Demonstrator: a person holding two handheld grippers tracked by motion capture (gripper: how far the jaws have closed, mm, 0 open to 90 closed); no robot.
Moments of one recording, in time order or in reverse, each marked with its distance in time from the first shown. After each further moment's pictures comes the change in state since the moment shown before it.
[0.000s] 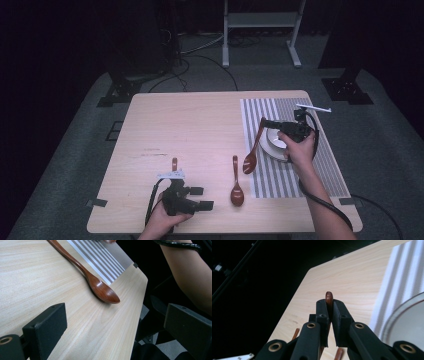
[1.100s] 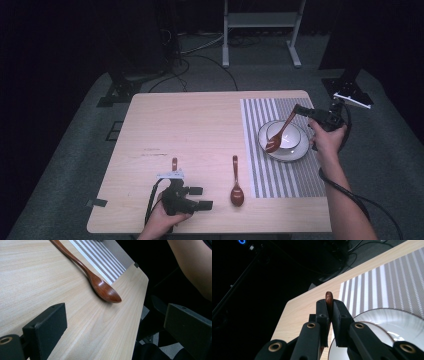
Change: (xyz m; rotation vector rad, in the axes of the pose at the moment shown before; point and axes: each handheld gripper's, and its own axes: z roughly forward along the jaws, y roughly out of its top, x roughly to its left) left arm 0.002 -0.001 -0.001 -0.002 0.002 -0.004; right arm -0.038 0.039 -0.064 -0.202 -0.165 0.131
